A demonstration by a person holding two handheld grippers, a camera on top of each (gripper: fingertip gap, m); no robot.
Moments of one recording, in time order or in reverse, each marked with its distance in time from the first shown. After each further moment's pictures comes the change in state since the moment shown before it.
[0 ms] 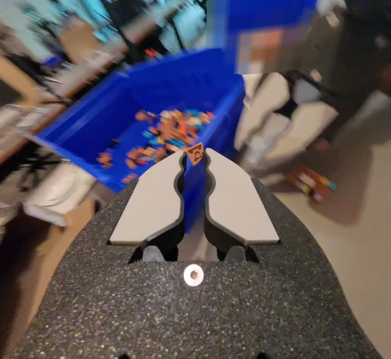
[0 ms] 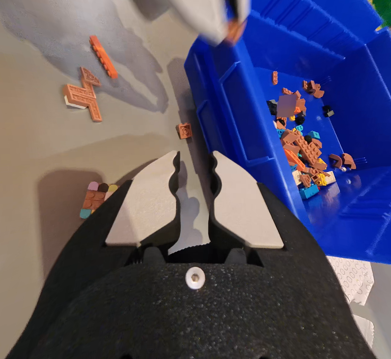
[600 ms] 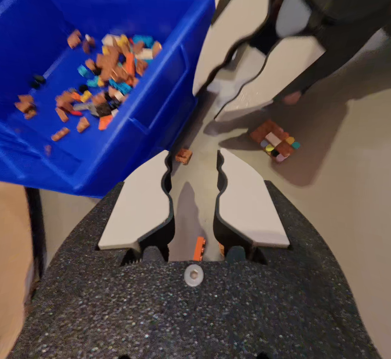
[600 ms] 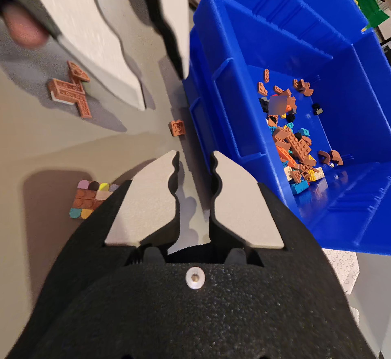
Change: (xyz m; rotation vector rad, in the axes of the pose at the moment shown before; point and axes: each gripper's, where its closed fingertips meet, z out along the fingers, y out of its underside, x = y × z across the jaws) left arm 0.050 0.052 0.008 -0.349 0.133 -0.077; right arm 0.006 0.002 -0.001 -0.010 0.041 -0.016
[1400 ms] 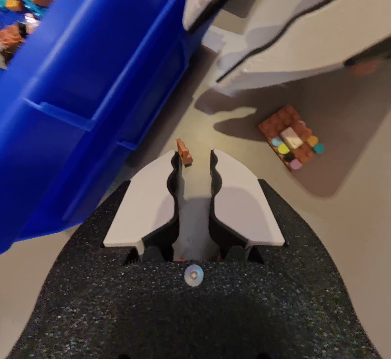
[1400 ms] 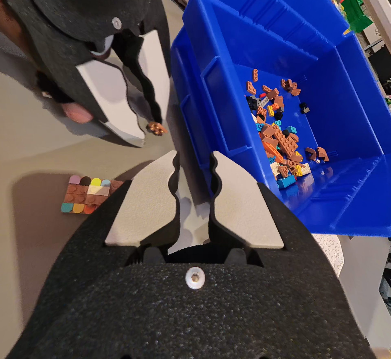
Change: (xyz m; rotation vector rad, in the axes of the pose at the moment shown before) left arm 0.014 0.034 0.048 -0.216 0.071 -0.118; right arm 0.009 0.001 -0.007 0.004 0.034 -0.012
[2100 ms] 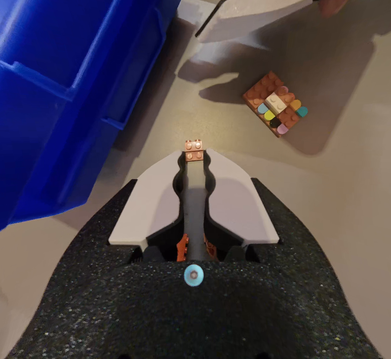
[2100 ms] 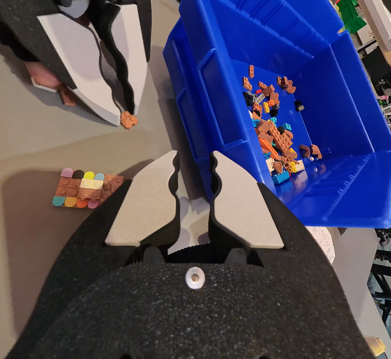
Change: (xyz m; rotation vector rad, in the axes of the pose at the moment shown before) left arm 0.007 0.017 -0.014 -0.048 0.093 0.068; right arm 0.004 0.005 -0.002 -0.011 0.018 -0.022
